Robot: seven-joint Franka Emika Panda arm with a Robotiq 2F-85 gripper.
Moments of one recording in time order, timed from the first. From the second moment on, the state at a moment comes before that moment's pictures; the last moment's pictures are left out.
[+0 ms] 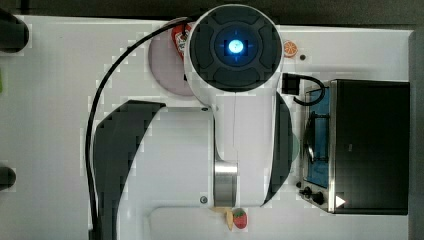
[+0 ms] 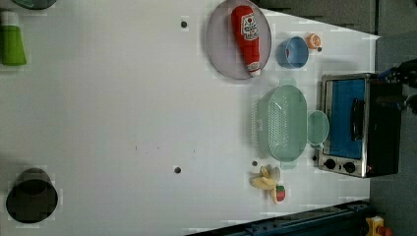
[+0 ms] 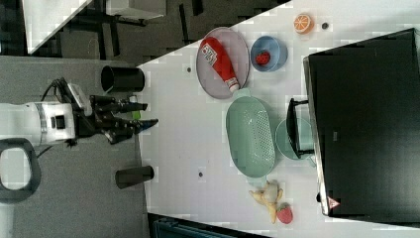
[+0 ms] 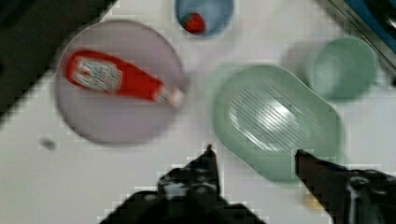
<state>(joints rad) 0.01 -0.04 -0.01 -1.80 -0.02 0.19 0.07</state>
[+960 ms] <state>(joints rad) -0.03 -0.43 -0.04 -2.25 -0.03 0.45 0.15</state>
